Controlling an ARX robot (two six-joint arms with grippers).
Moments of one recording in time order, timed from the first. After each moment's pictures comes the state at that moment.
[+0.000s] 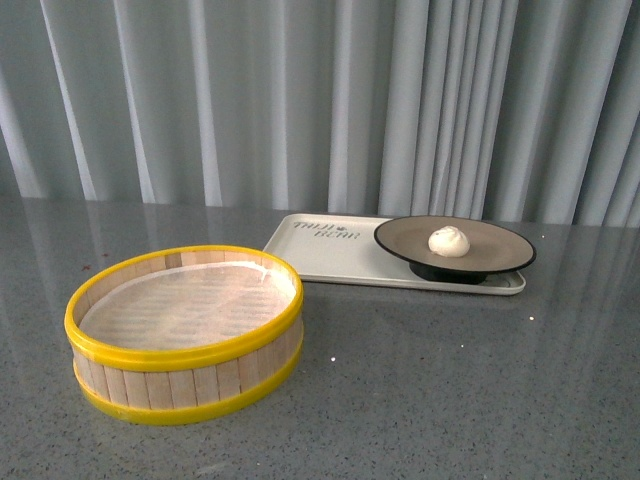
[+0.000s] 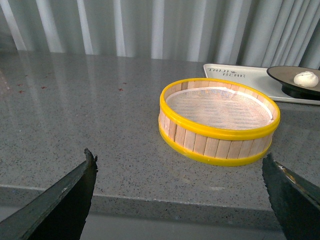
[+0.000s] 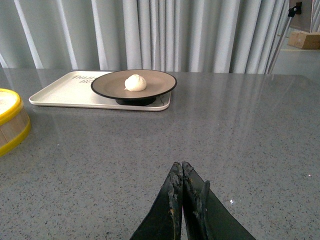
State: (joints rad) left arm 0.00 0.00 0.03 0.00 0.00 0.00; right arm 0.00 0.33 0.01 0.33 0.00 0.00
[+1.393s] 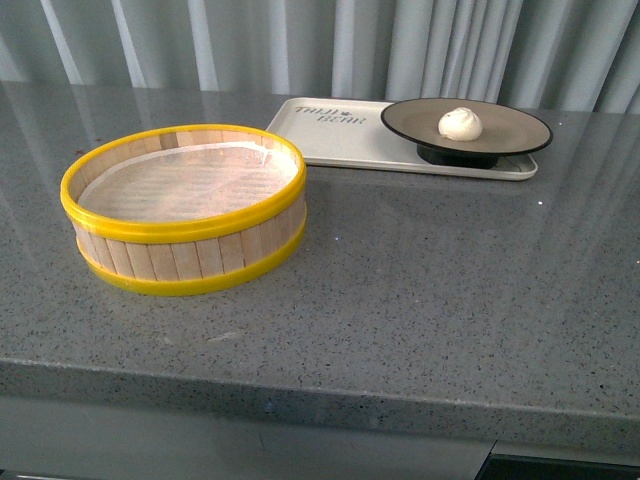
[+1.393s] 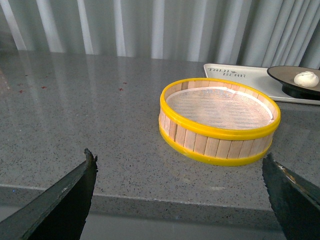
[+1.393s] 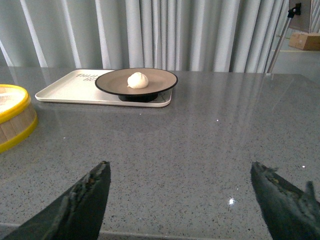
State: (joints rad) left arm 0.00 0.00 0.03 0.00 0.00 0.00; right arm 0.00 0.00 0.01 0.00 0.00 0.00
